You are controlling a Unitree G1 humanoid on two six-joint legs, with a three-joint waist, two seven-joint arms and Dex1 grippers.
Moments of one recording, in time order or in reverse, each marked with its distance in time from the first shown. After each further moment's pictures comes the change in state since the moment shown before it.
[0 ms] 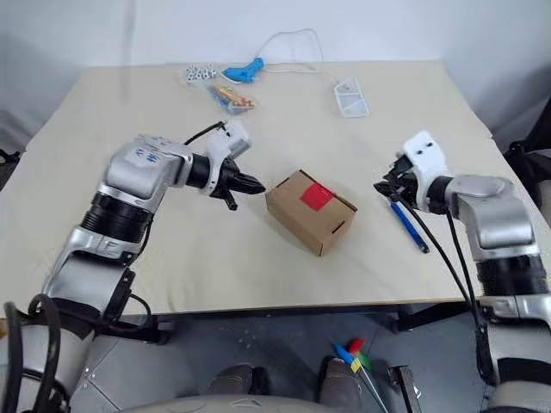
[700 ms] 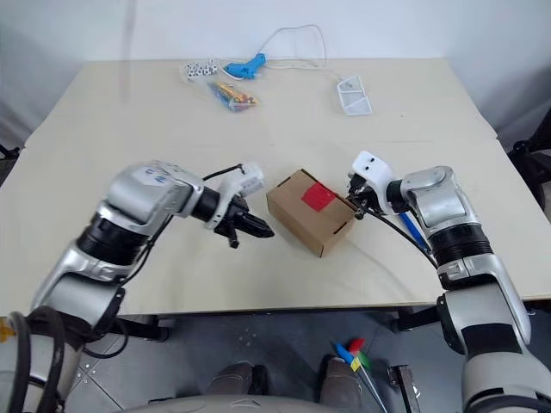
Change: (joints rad) left arm 0.103 -0.047 -0.162 -0.185 -0.128 0.225 0.037; right arm -0.097 0.112 0.163 0.144 -0.157 -0.093 0.245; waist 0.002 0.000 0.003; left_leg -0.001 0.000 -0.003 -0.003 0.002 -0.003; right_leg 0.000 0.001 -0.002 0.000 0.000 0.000
